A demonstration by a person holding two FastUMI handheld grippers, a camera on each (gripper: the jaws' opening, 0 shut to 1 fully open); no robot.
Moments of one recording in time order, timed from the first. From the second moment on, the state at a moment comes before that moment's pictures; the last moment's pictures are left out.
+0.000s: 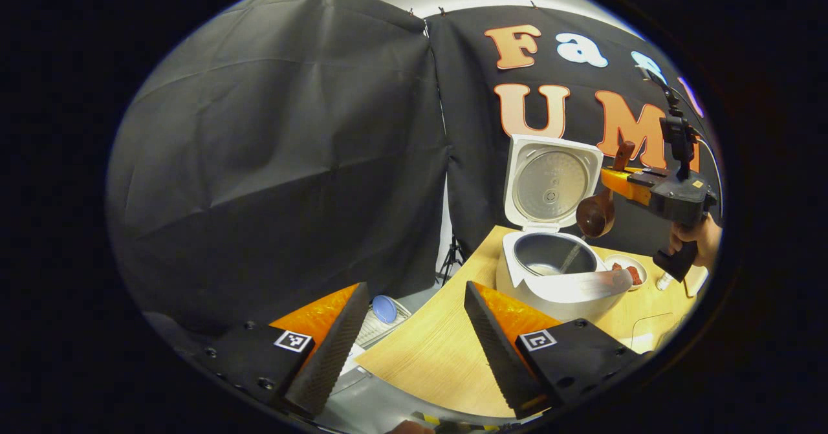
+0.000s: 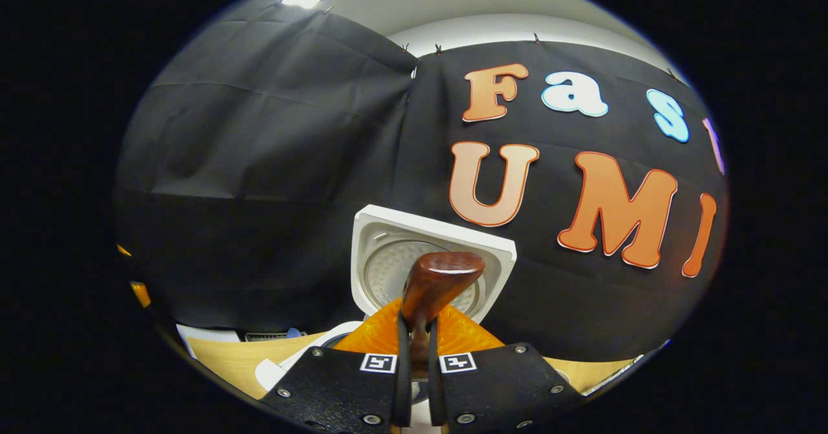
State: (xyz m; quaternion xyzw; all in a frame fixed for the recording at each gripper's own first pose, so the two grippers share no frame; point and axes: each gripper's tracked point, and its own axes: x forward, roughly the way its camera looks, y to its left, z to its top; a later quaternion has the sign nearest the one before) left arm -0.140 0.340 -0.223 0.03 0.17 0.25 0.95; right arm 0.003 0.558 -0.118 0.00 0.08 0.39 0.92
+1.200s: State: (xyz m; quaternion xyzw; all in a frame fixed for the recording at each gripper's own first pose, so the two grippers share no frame) left arm -0.058 0.205 -0.218 0.05 0.17 0.10 0.98; right arm -0.011 0.239 -0.173 0.10 0.24 0.16 0.95
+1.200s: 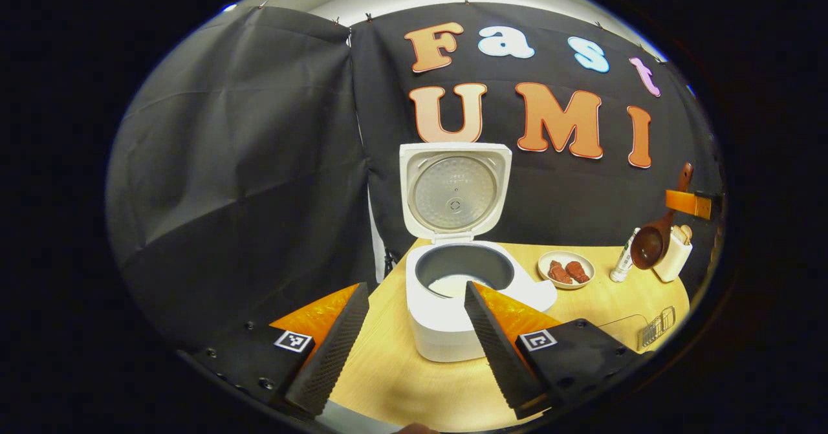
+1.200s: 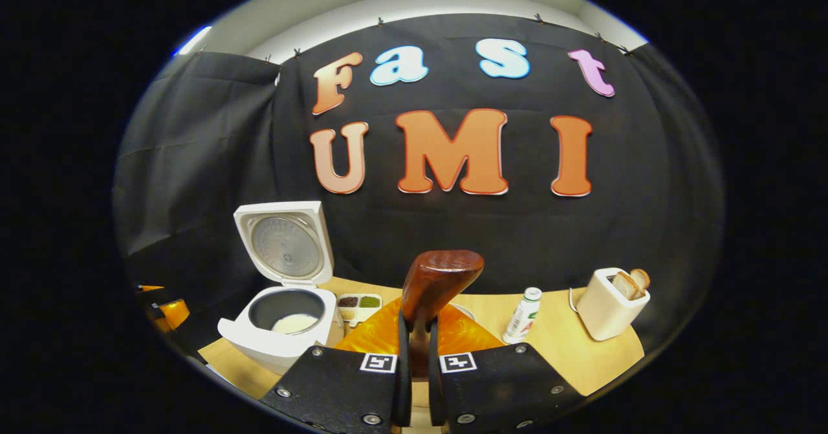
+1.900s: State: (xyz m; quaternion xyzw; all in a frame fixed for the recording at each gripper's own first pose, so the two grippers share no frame) left arm -0.055 0.147 -0.205 0.08 0.16 0.09 0.98; right arm -0.063 0.082 -0.246 0.12 0.32 0.02 0.94
